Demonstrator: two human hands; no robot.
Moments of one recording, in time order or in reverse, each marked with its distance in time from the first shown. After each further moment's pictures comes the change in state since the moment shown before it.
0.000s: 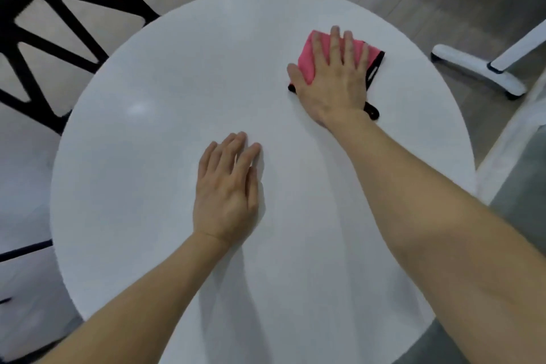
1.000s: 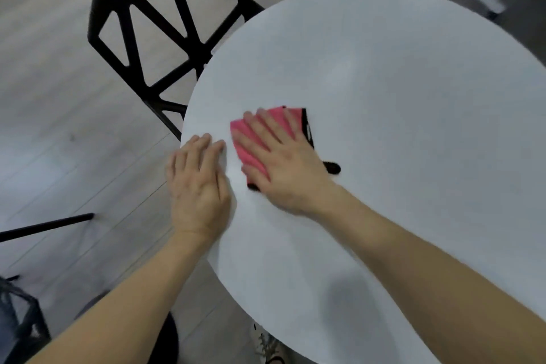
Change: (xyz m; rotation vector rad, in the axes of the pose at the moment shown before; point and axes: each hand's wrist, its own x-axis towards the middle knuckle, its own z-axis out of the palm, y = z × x) left_hand -0.080 -0.234 -0.083 0.002 0.123 -0.302; right_hand -0.166 -0.274 0.029 0.024 -0.071 -0.701
